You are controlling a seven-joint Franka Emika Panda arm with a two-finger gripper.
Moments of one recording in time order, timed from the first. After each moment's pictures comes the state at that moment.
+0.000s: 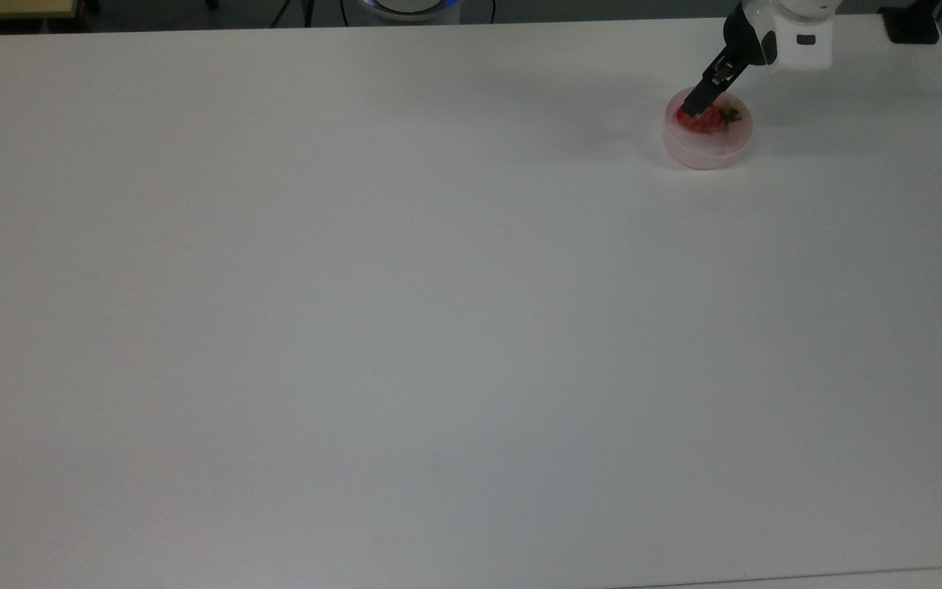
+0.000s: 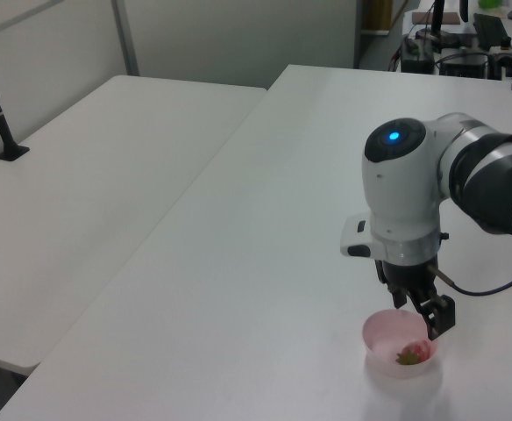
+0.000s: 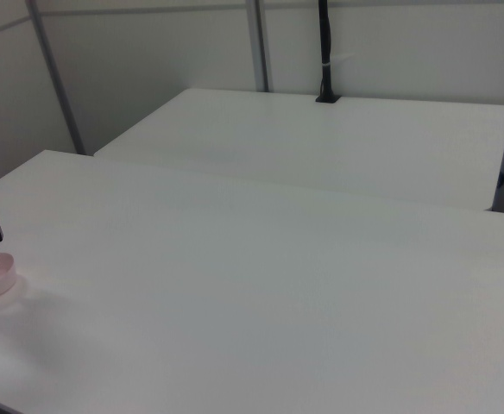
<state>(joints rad) 0.76 0.32 0.05 -1.77 -0.03 1.88 -0.10</state>
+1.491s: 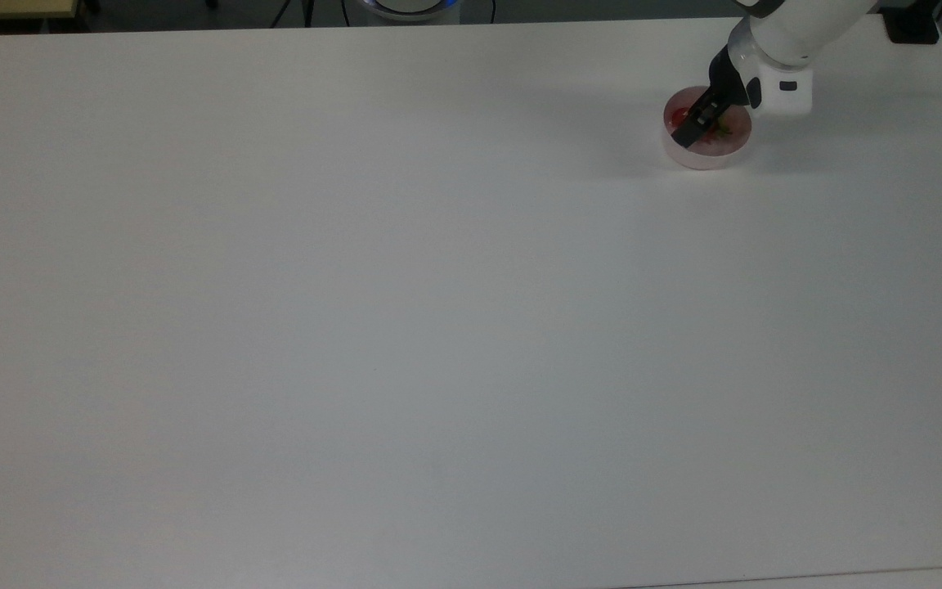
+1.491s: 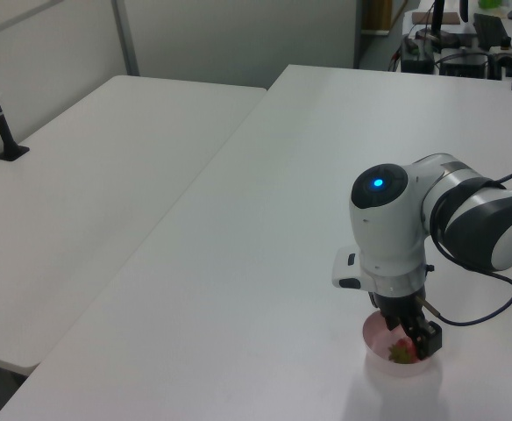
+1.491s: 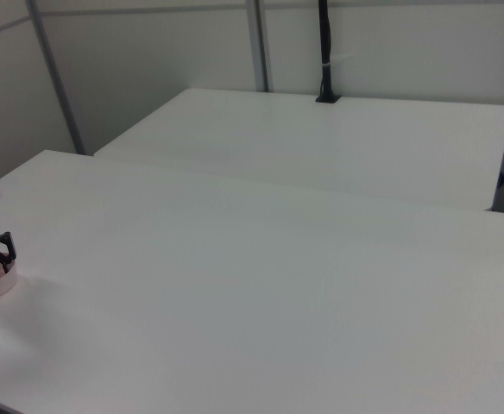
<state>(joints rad) 0.76 0.42 0.05 -1.77 -0.06 1.95 -0.11</state>
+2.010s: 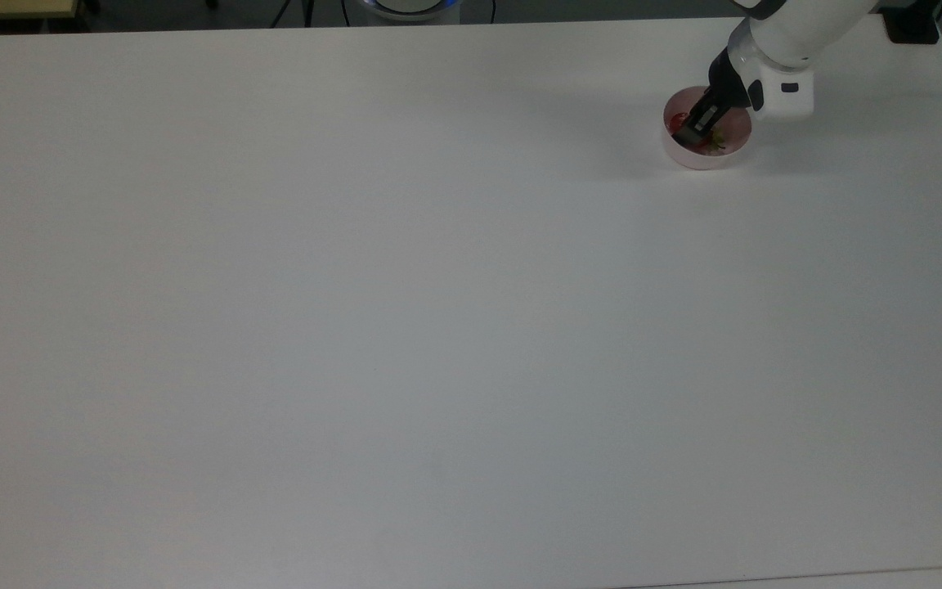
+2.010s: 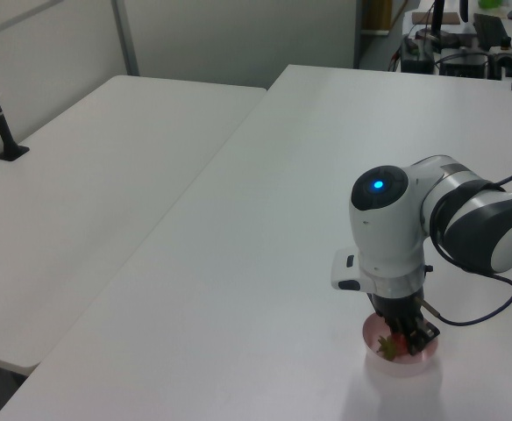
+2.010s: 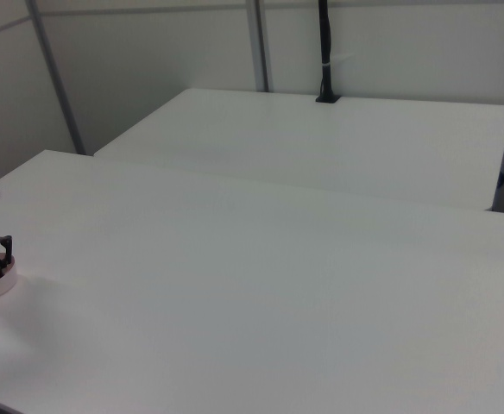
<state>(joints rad) 0.76 0.42 0.05 -1.77 -0.08 1.95 -0.14</state>
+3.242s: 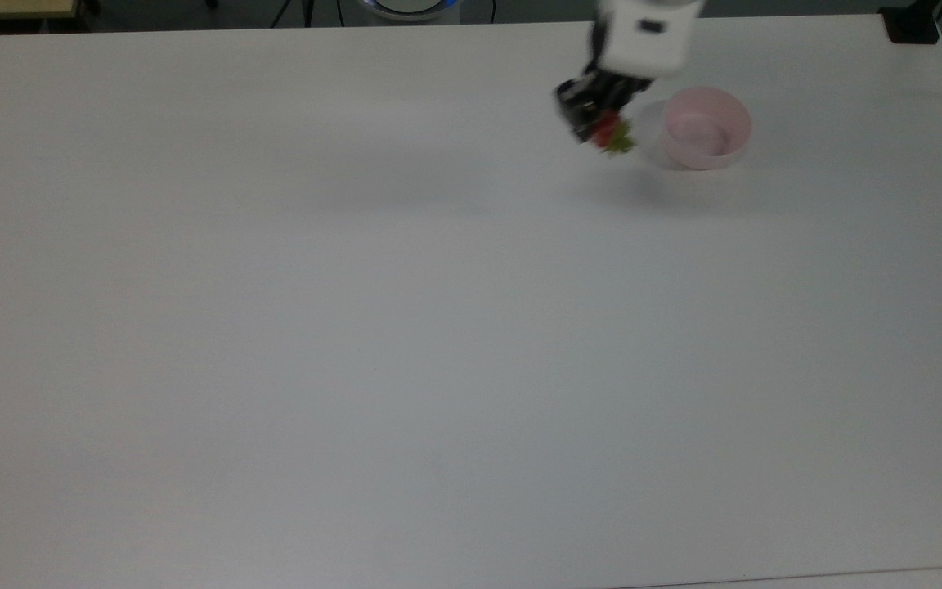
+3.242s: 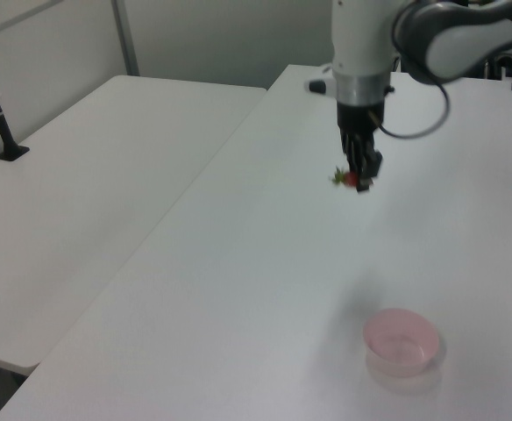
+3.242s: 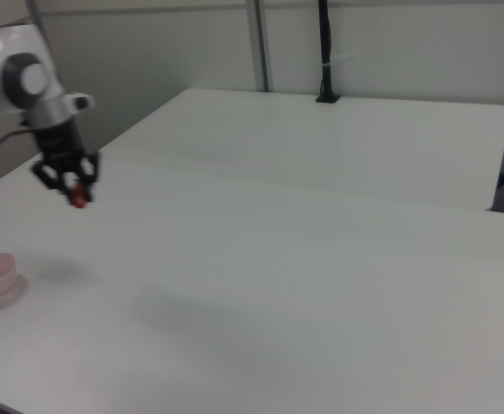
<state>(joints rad) 0.31 0.17 0.10 -1.69 -0.07 1.82 -0.20</state>
